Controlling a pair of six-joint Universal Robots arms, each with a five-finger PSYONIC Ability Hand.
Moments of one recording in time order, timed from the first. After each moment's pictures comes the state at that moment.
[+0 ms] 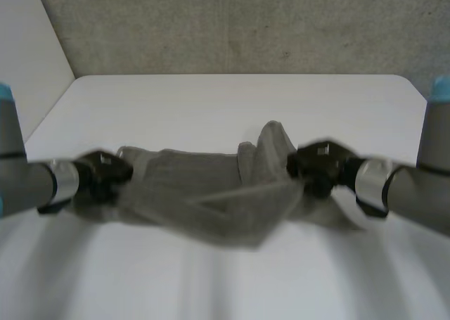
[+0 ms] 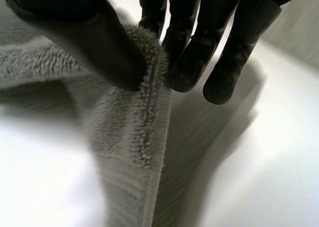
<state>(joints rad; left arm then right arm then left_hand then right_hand) 4.61 -2.16 -1.32 2.75 -1.19 3.88 1.86 -1.12 1.39 0.28 1.11 2.71 1.27 1.30 1.32 1.34 1.14 1.32 1.30 1.32 1.33 1.16</state>
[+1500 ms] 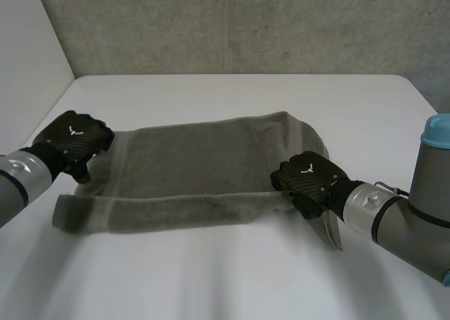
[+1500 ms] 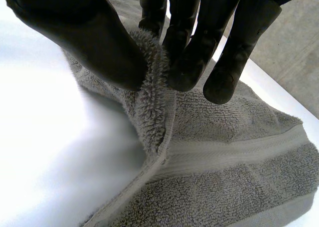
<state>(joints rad) 4.68 -1.78 -1.72 3.17 -1.14 3.83 1.91 -1.22 1.66 0.04 1.07 2.57 0.59 0.60 0.60 0.60 0.40 1.32 1.30 1.33 1.33 1.16</state>
